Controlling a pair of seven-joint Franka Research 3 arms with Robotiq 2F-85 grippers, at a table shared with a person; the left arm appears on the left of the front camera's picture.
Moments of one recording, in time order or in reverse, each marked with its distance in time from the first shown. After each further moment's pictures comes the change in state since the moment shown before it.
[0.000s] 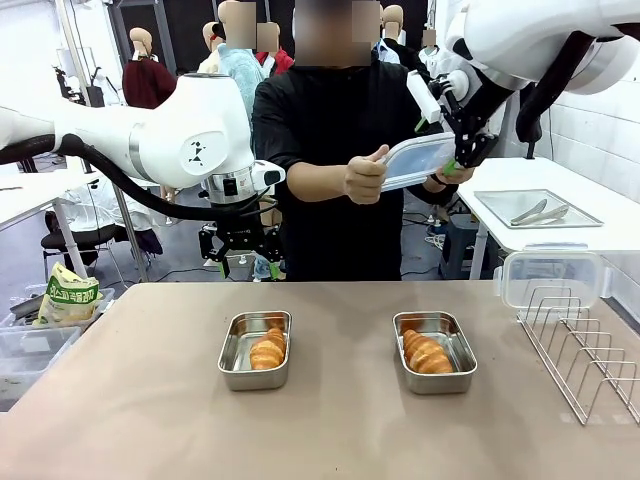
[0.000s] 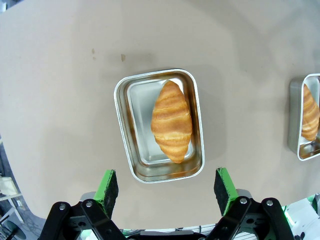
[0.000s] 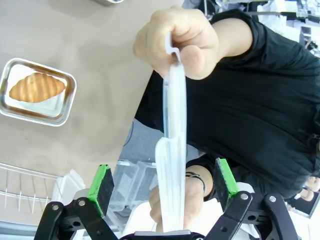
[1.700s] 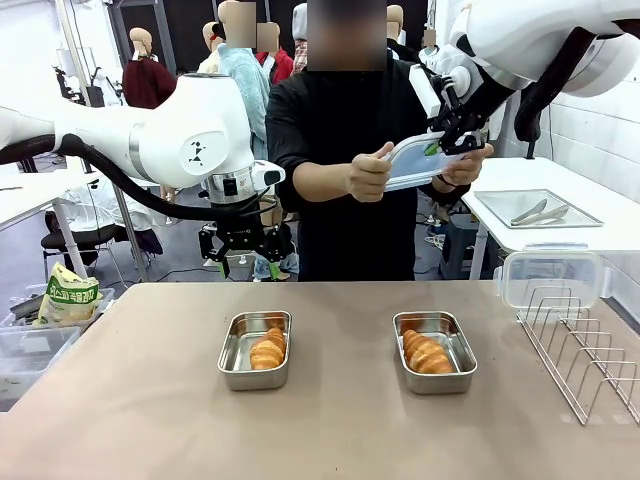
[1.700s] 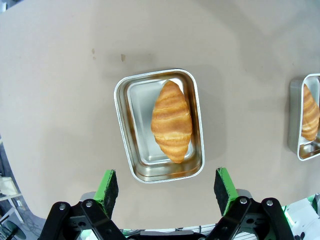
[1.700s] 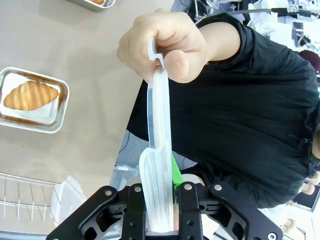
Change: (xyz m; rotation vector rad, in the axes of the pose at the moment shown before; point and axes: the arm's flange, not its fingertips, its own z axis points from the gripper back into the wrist) left arm 0.000 0.000 0.000 0.000 0.000 0.000; right arm -0.006 -0.002 0.003 -0.046 -0.016 -0.044
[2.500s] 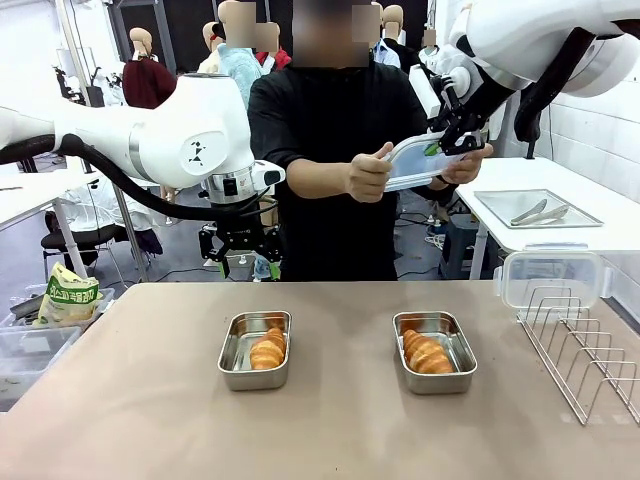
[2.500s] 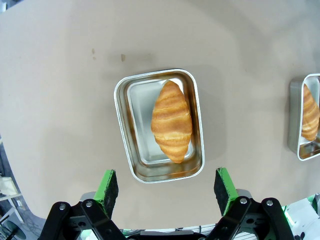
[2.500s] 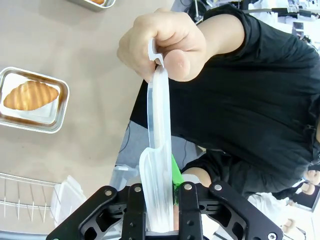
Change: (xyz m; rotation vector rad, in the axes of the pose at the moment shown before) left arm 0.000 0.000 0.000 0.000 0.000 0.000; right arm 0.000 0.000 0.000 0.001 0.000 0.000
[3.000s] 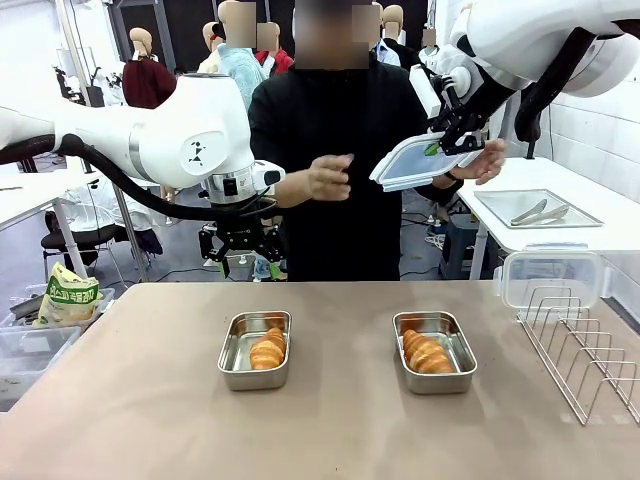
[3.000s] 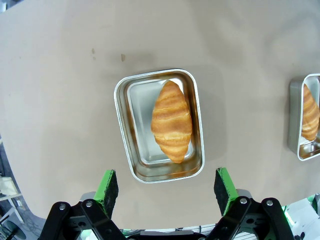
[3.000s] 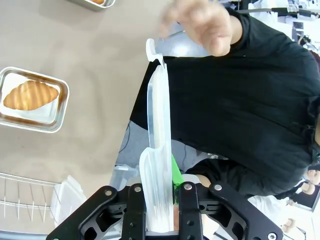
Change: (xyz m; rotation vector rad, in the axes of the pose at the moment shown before) left arm 0.000 0.000 0.000 0.000 0.000 0.000; right arm -0.001 0.000 0.000 -0.001 0.001 -0.001
